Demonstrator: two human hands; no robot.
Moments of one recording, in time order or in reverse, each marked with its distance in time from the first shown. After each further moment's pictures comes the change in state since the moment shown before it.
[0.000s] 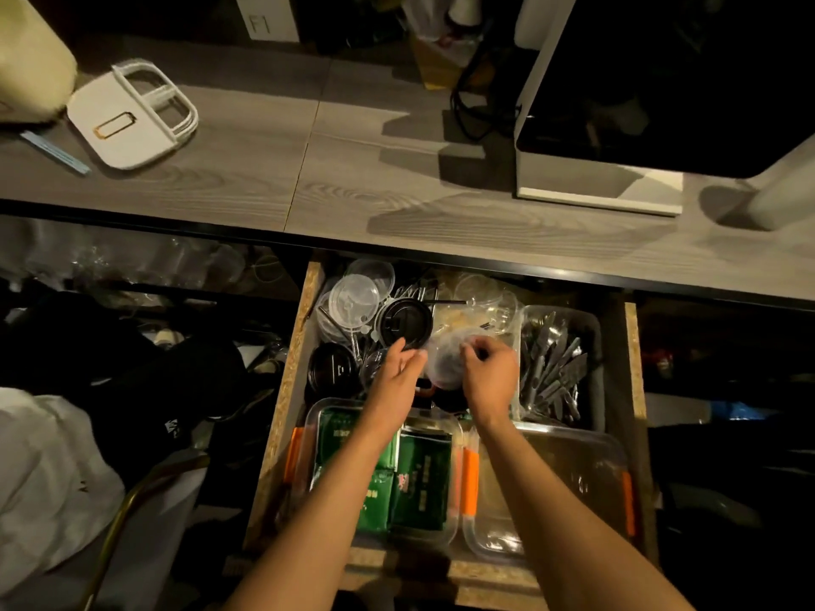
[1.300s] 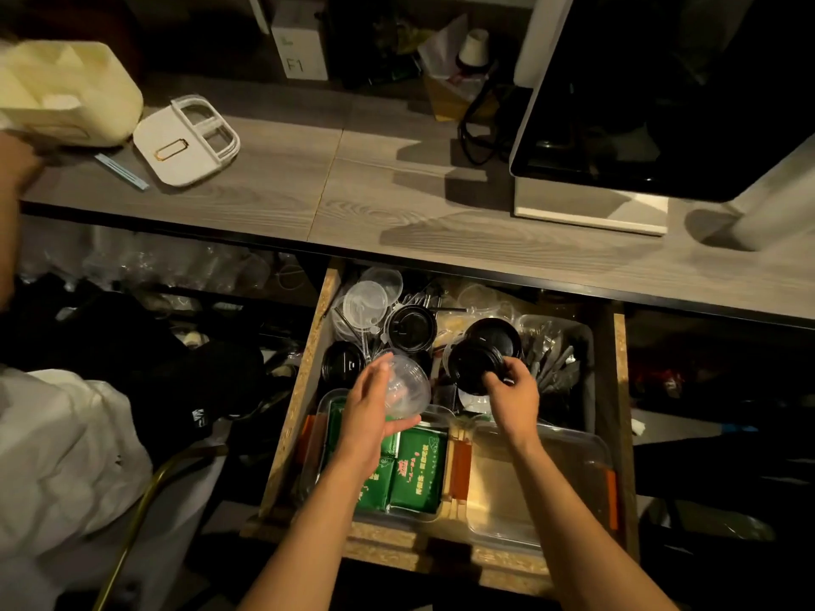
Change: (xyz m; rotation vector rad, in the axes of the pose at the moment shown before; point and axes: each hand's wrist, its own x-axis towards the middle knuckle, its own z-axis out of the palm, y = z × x) left_hand -0.068 -0.001 -0.009 -0.402 0.197 0.002; right_hand -0.038 0.002 -0.067 0.230 -0.138 0.051
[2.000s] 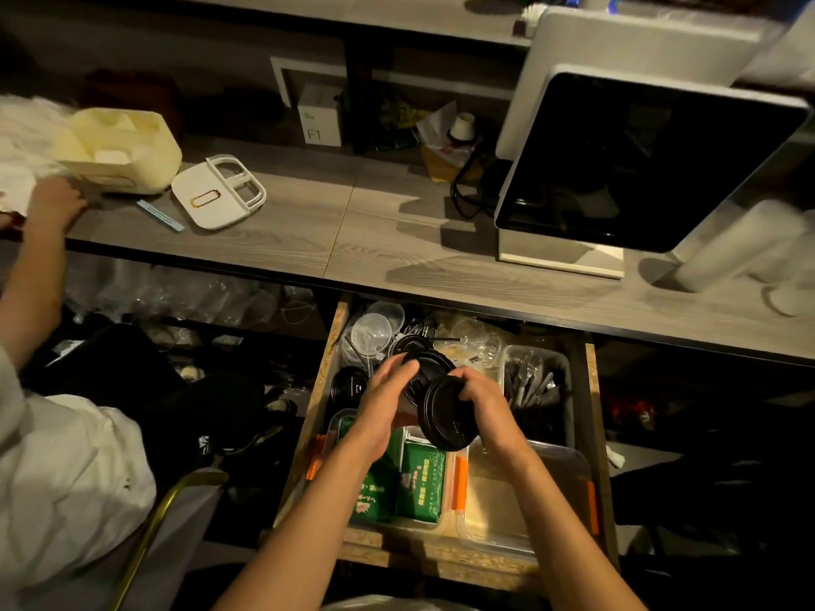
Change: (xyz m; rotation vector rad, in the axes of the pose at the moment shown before) left_hand -0.035 0.059 0.009 0.062 -0.114 0.009; right_hand -0.084 -0.099 -0.004 0.196 -0.439 -0.132
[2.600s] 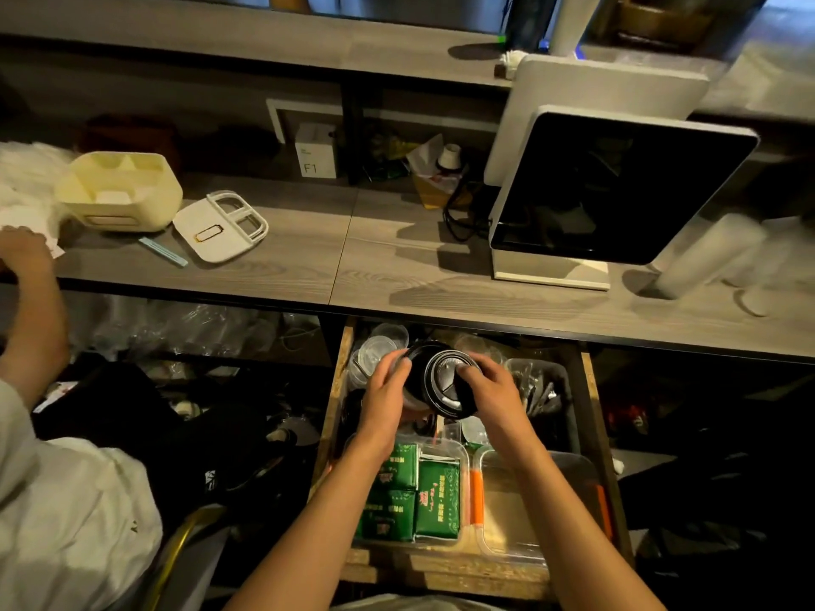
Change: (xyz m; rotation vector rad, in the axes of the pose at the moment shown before) left_hand -0.003 0.034 -0.018 0.022 -0.023 0.142; right_hand 0.009 -0.029 0.027 0.033 0.264 0.021
